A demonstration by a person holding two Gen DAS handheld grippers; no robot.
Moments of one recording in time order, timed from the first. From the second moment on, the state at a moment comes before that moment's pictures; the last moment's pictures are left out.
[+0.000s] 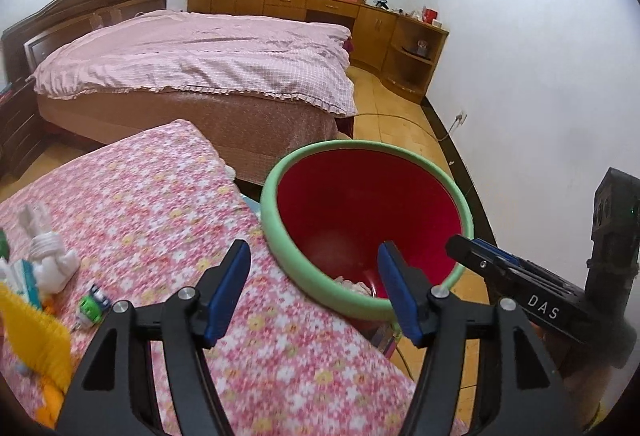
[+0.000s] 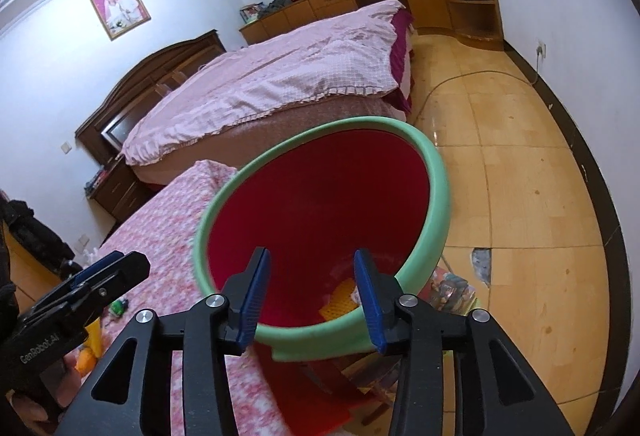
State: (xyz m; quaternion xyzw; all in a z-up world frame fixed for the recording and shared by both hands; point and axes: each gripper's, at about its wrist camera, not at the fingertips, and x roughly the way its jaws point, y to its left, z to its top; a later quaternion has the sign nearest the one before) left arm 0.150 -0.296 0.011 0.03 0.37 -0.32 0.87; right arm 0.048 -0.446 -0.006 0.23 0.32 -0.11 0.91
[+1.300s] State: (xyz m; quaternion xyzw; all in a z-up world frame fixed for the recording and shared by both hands) left arm 0.072 -0.054 -0.010 -0.04 0.40 -0.10 0.91; right arm -0.003 -0.316 0.001 0.22 0.35 -0.02 0.91
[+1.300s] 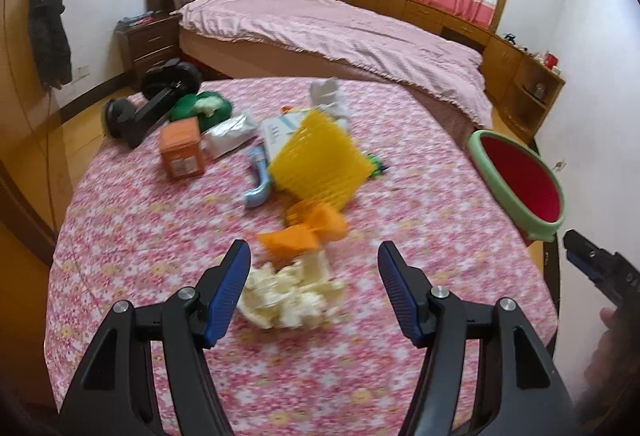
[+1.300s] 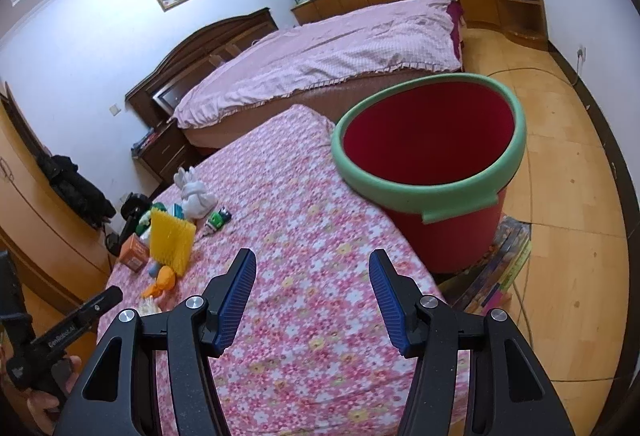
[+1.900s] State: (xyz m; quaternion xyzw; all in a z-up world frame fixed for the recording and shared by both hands) left arm 0.098 -0.024 -0.074 -0.09 0.46 -0.08 0.88; right arm 0.047 -0.286 -0.023 0.18 0.40 0.00 0.90
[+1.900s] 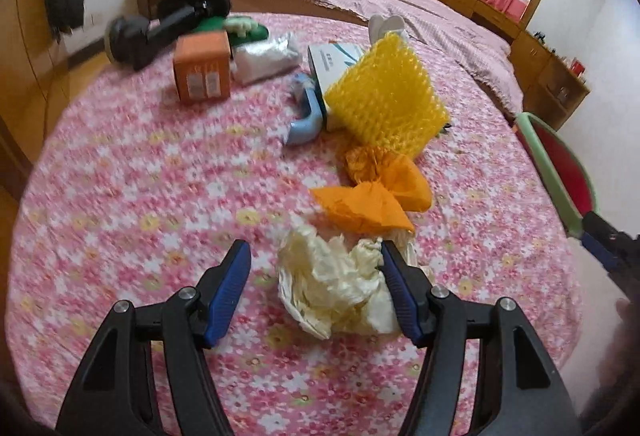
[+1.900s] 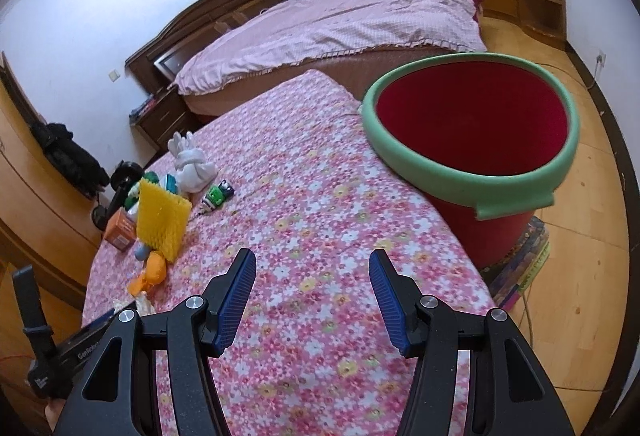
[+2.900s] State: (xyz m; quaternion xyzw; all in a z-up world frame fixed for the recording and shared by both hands) left arm 0.094 0.046 -0.032 -0.09 0.38 -0.03 0.92; right arm 0.077 -0.179 -0.018 0.10 0.42 0.08 0.90
